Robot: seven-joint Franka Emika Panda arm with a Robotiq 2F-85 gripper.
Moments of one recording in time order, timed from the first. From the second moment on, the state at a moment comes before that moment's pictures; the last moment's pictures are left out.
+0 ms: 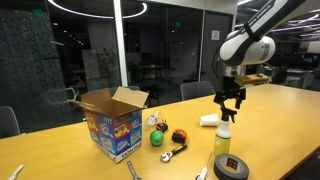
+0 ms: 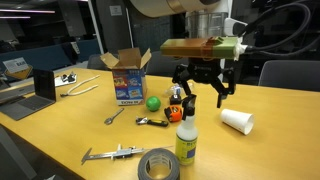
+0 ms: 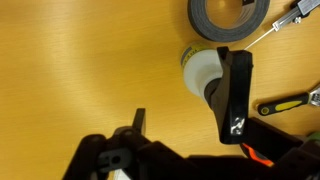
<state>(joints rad) -0.09 -0.12 -0.10 -2.38 -0.07 2.25 -0.05</state>
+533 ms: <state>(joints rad) -0.09 -0.07 -0.10 -2.32 -0.04 2.23 -0.05</state>
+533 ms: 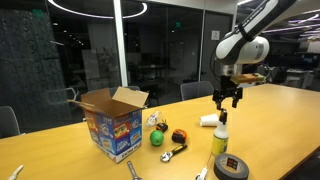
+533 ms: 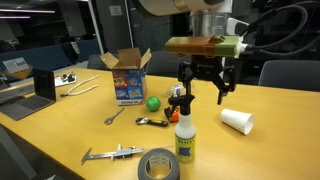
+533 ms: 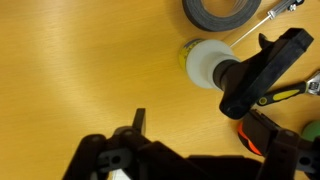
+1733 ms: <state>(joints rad) -0.09 -0.07 -0.09 -2.30 0.06 1.98 -0.02</state>
